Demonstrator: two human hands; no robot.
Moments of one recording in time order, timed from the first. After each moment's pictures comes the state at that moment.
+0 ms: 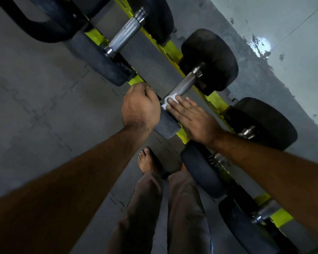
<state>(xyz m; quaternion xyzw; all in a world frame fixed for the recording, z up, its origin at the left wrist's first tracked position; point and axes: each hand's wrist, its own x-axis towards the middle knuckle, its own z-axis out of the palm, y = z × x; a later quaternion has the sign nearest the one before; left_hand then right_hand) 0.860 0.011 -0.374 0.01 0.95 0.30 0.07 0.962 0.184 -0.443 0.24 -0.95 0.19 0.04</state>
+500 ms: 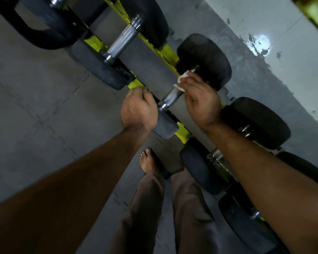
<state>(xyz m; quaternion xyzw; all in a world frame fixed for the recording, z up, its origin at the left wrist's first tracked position) 0.862 0.012 -0.366 0.00 0.95 0.32 0.06 0.916 0.188 -0.422 -0.02 -0.93 0.29 0.21</state>
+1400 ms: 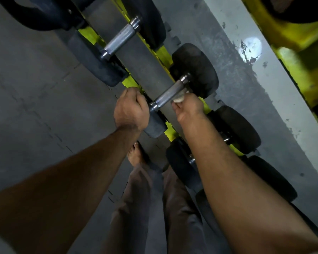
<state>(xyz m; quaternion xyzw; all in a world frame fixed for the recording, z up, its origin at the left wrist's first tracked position) 0.863 0.013 -0.360 -0.02 0.94 0.33 0.08 0.879 0.165 -0.367 -0.62 -0.33 0.71 -0.07</state>
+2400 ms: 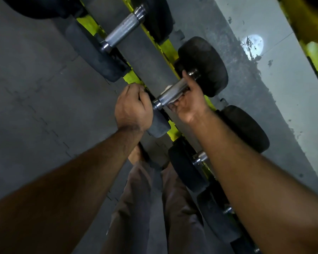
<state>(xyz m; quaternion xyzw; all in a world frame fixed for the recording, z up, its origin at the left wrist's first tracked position) 0.864 0.011 -0.369 0.00 0.93 0.36 0.06 0.873 0.164 -0.371 -0.52 -0.31 0.78 -0.18</state>
